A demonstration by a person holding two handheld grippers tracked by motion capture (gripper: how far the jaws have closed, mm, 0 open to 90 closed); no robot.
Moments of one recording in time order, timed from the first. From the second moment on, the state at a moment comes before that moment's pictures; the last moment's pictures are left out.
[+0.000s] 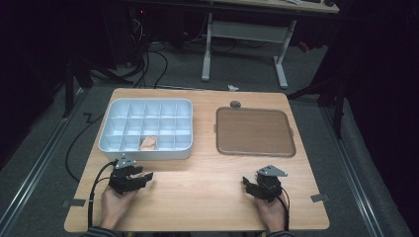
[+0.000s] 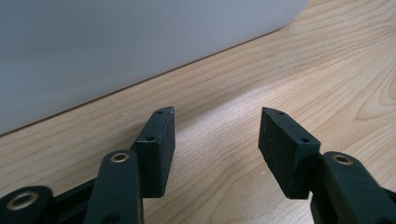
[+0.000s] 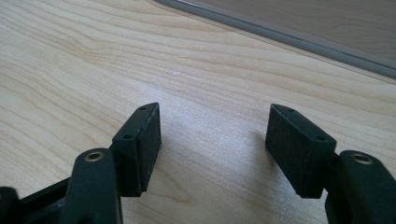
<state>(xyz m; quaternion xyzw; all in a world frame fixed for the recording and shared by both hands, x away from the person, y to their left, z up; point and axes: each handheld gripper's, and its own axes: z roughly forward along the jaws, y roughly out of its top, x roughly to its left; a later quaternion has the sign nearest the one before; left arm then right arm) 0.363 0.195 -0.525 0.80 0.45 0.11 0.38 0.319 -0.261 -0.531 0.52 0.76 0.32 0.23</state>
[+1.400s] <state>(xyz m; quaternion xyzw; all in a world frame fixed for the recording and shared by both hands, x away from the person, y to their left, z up) 0.360 0.175 -0.536 0.80 0.43 0.18 0.37 0.319 -0.260 -0.531 0.52 0.75 0.32 0.23</state>
